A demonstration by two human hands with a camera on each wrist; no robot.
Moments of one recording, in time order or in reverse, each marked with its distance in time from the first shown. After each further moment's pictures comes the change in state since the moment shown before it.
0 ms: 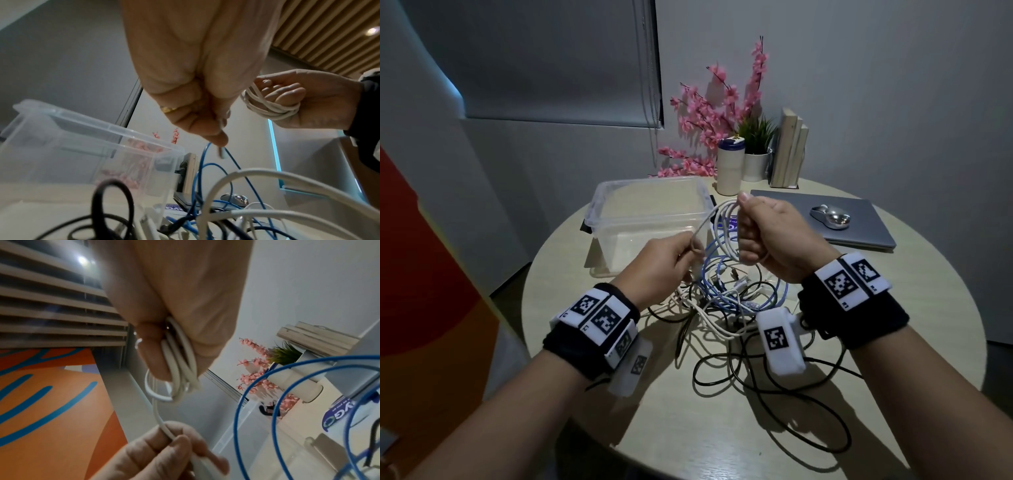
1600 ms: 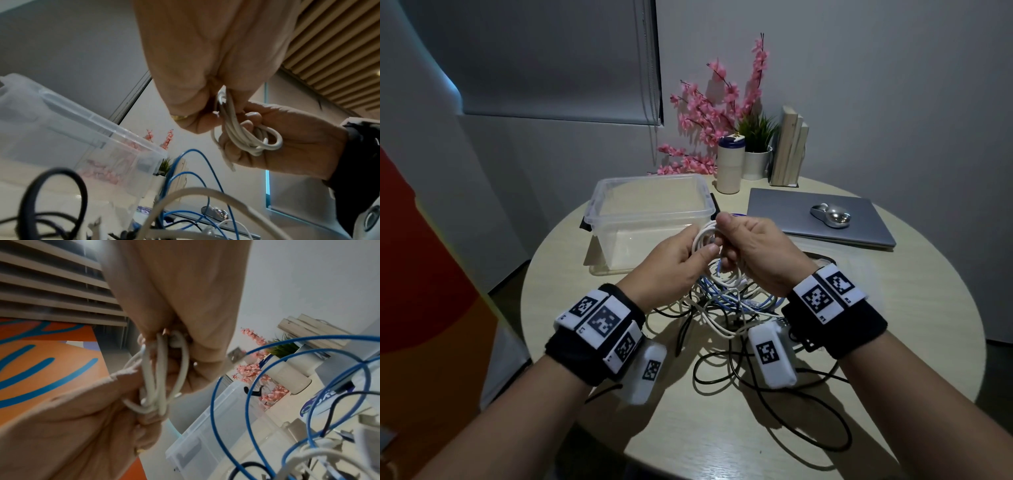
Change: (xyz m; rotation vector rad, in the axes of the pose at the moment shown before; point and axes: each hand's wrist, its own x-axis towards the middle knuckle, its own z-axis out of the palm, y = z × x) left_hand -0.007 0.019 0.004 -0.232 -0.042 0.004; right_hand 0.004 0.031 0.007 -0.064 -0.086 -0.027
